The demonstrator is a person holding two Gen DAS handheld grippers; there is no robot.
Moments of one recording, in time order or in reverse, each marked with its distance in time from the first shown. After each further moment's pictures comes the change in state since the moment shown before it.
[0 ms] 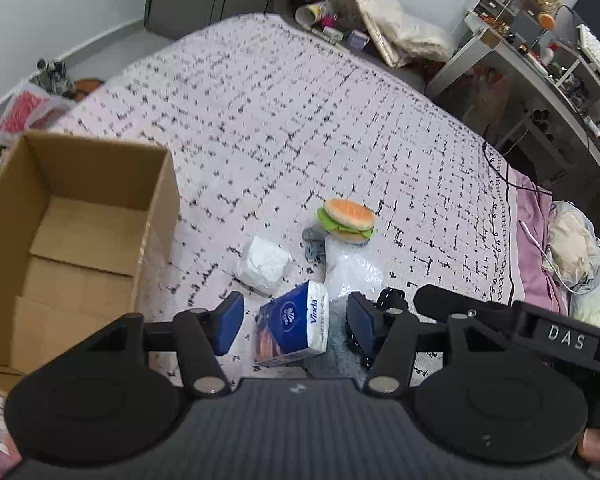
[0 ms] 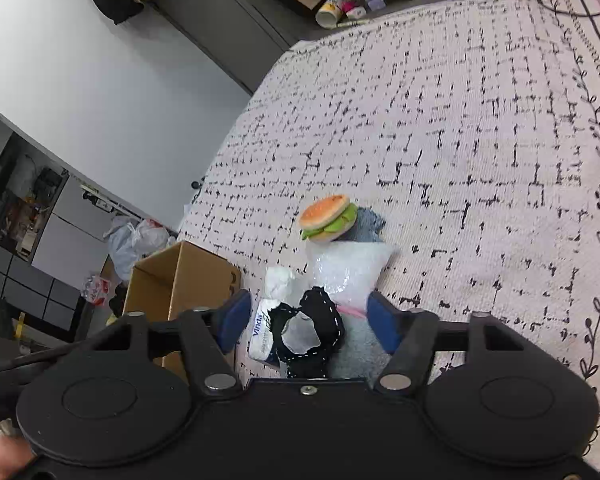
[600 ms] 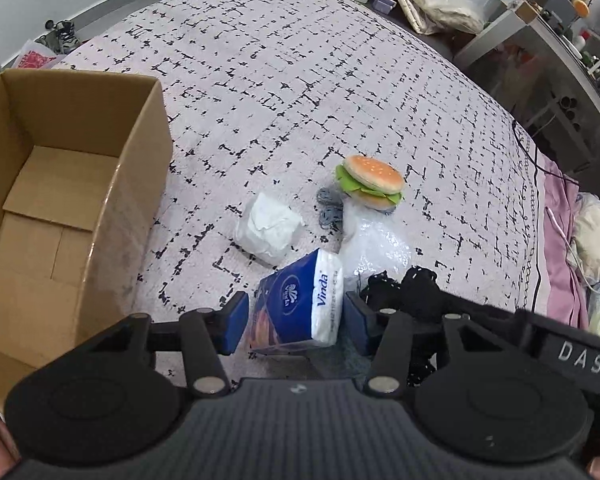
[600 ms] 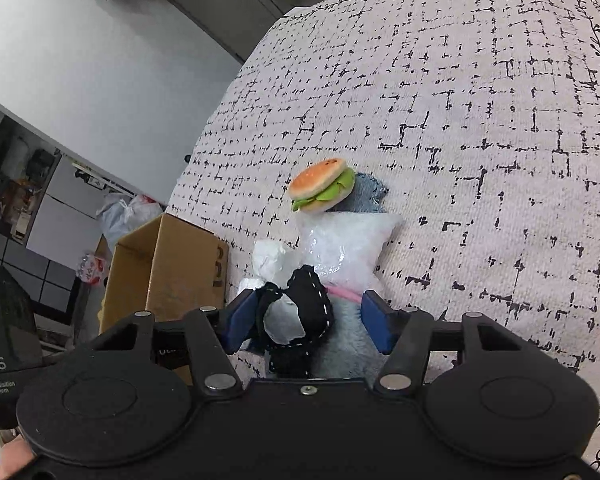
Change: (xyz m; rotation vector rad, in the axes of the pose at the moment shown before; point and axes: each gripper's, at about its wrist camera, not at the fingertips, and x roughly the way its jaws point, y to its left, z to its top) left arm 0.043 0.004 -0.010 -0.058 0.083 0.034; right arm 0.032 -0.002 -0.007 -0.015 0.075 -0.018
